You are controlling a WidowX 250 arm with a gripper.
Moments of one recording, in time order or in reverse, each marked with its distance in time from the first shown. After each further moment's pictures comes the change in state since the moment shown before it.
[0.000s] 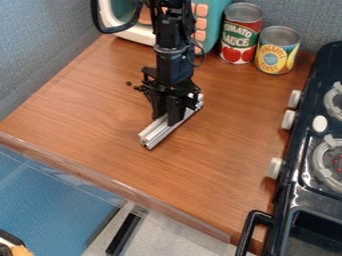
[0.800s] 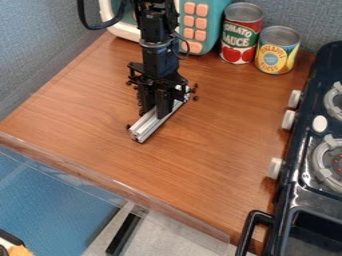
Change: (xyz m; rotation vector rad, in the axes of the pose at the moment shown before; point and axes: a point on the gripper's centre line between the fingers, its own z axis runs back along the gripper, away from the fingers) arm -0.002 0.021 0.002 -0.003 -0.014 0.085
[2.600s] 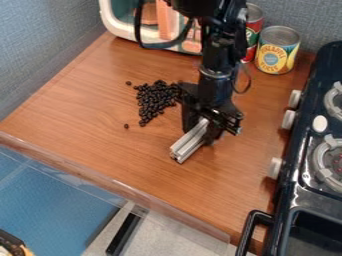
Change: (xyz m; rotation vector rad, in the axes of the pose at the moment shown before) arm 0.005 -0.098 -0.007 0.056 -0.010 -0.086
